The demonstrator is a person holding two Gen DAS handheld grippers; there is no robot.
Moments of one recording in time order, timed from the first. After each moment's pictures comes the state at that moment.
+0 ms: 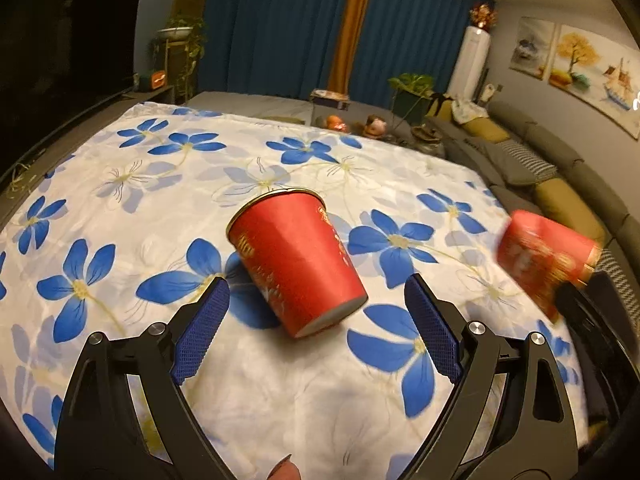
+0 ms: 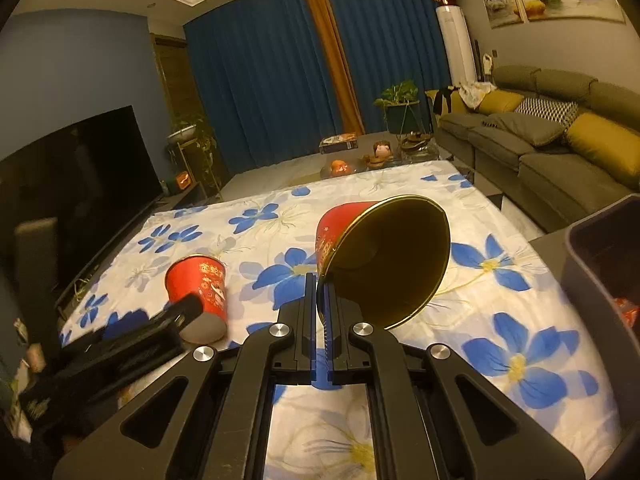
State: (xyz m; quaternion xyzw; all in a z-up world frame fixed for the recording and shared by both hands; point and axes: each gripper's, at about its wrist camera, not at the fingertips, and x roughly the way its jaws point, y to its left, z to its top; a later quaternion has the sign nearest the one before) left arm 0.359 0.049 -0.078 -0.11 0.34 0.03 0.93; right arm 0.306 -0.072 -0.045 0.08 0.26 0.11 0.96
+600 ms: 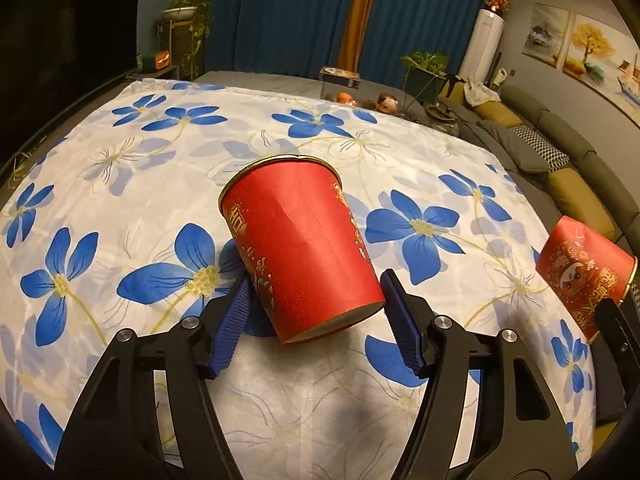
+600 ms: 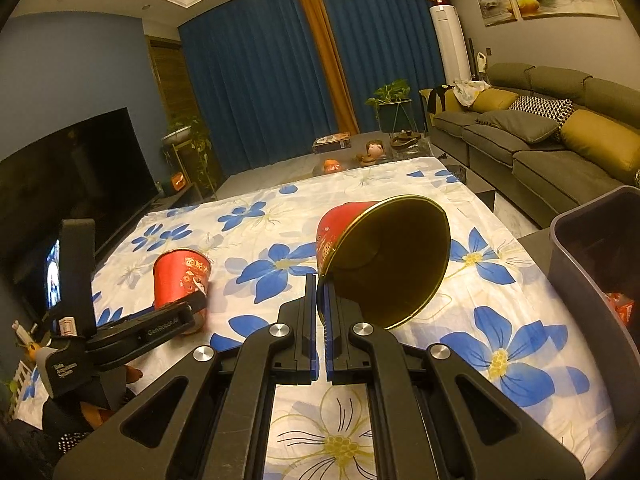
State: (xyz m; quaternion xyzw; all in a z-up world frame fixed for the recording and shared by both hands) left arm 0.379 0.054 -0.099 -0.11 0.37 0.03 0.92; right arm 0.307 -0.082 -0.053 0.08 0.27 0.11 0.95
